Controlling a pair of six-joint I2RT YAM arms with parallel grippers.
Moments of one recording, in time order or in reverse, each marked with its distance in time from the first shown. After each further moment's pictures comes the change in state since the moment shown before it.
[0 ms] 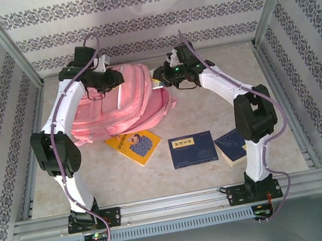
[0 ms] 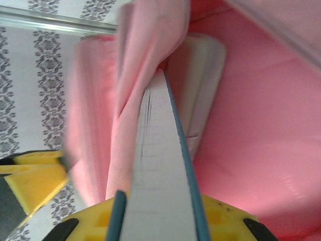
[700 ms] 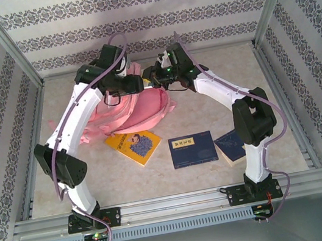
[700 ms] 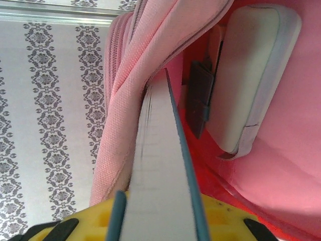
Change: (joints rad) left arm -0.281 -0.054 0.140 -0.247 -0.419 0.049; right arm 0.072 -0.026 -0.034 0.165 -0.010 0.223
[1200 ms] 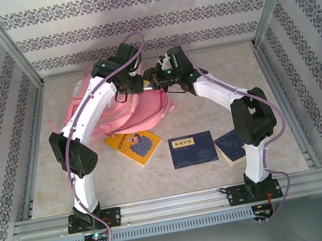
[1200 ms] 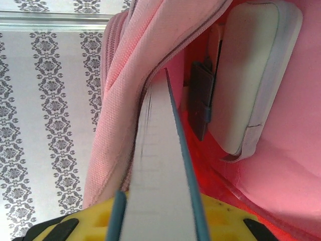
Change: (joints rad) left arm -0.058 0.139 0.131 -0.062 -0.191 0.058; right arm 0.000 -0.002 -0.068 0.107 0.000 0.069
